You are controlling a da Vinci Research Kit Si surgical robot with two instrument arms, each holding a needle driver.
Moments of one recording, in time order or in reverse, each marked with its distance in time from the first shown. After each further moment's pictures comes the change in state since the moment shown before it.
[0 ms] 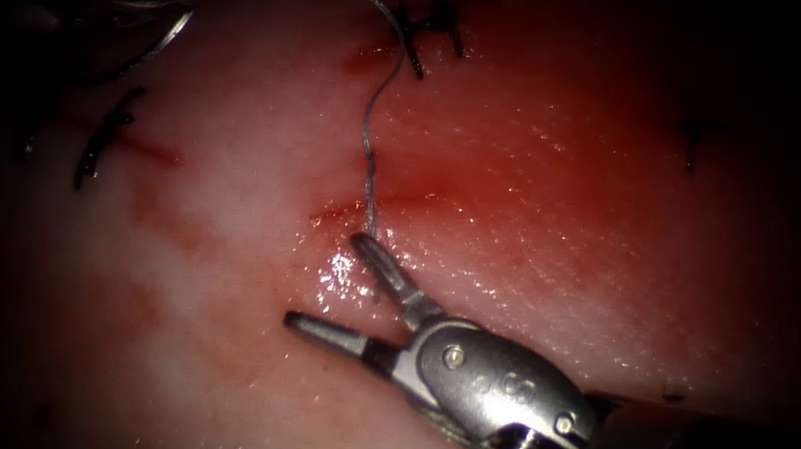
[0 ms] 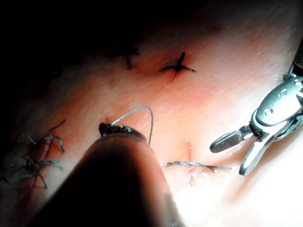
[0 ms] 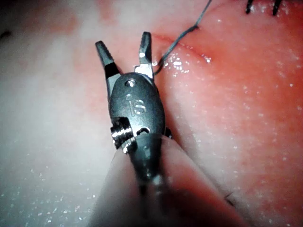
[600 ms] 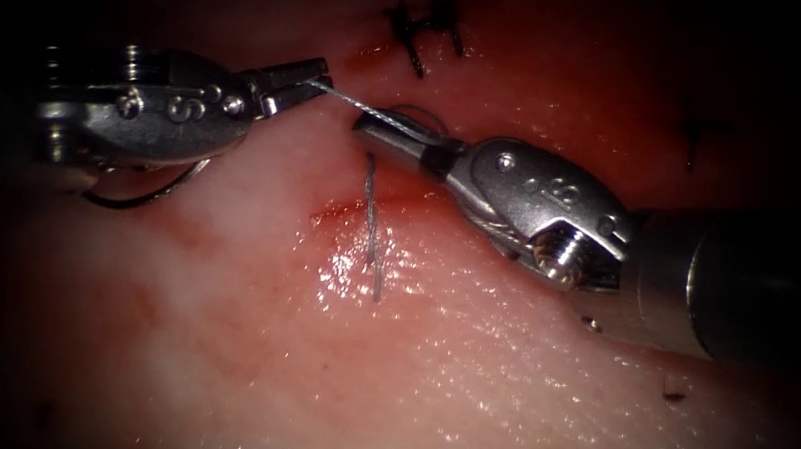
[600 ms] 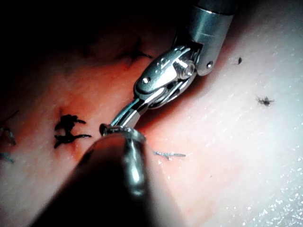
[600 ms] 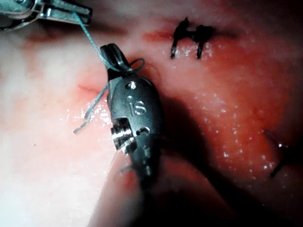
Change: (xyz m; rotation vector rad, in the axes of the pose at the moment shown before) right arm 0.003 0.009 0.008 0.214 -0.029 -0.001; left arm -0.001 0.008 0.001 -0.073 0.002 0.049
